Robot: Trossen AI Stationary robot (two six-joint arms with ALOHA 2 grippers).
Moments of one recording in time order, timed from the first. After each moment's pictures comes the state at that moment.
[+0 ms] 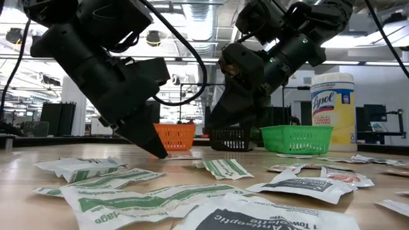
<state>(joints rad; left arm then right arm) -0.39 1.66 0.76 0.05 -0.48 -0.61 0.10 1.79 0.88 0.19 0.08 0.46</state>
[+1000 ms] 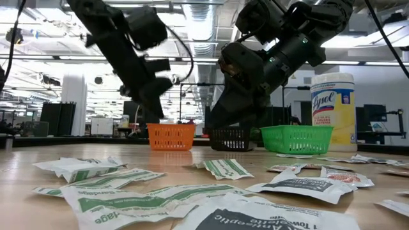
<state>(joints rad) 0.11 1.34 0.75 -0.16 -0.53 -0.24 0.10 1.79 0.88 0.19 0.08 0.46</state>
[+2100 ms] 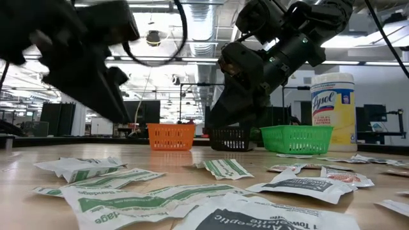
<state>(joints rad) -0.52 1.44 0.76 -0.09 -0.34 -0.40 0.10 1.79 0.88 0.20 0.08 0.46</state>
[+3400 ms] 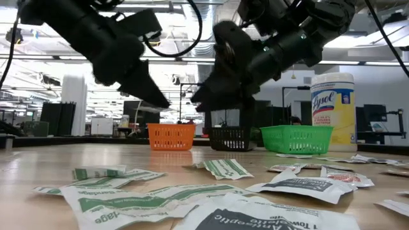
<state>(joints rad) -0.41 1.44 0.75 0.02 -0.67 -0.28 0.12 1.81 0.88 0.39 0.08 0.55</state>
